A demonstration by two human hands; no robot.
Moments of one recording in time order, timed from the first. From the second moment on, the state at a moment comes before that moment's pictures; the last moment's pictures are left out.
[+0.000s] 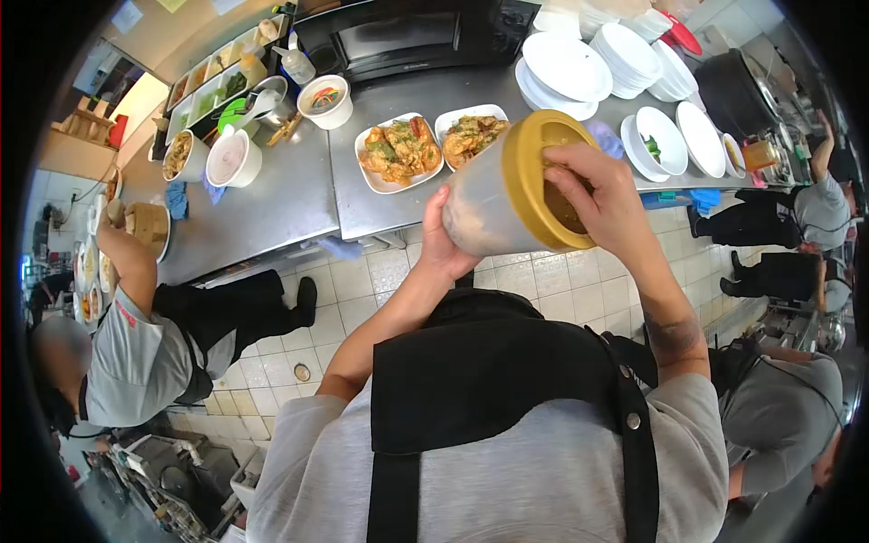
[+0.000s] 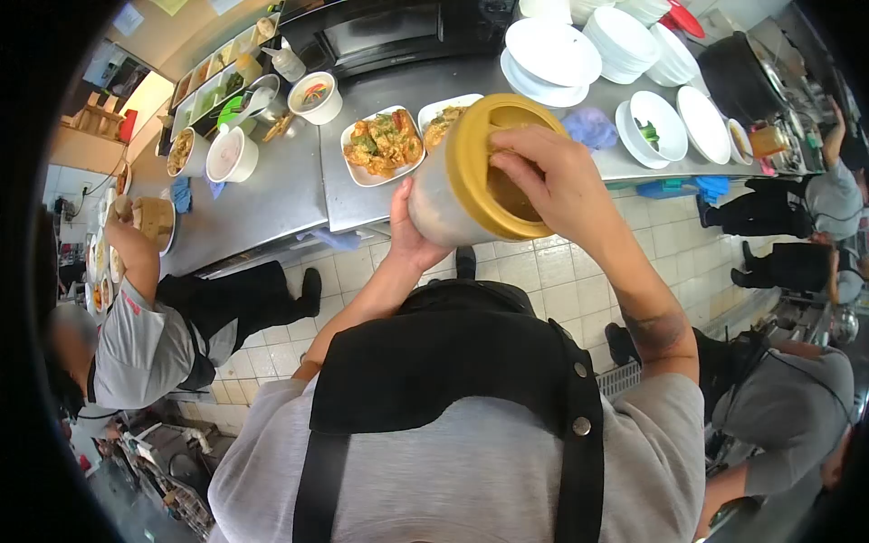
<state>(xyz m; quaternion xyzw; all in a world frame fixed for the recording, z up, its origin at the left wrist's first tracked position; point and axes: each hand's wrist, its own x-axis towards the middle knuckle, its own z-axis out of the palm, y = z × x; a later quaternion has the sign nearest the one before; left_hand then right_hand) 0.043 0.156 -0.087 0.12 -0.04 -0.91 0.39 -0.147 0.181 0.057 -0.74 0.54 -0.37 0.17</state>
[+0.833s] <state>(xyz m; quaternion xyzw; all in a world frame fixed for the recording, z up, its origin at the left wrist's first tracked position) -0.145 0.153 -0.035 0.07 -0.44 -0.60 0.67 -0.306 0.163 0.195 -0.59 0.77 -0.13 0.20</state>
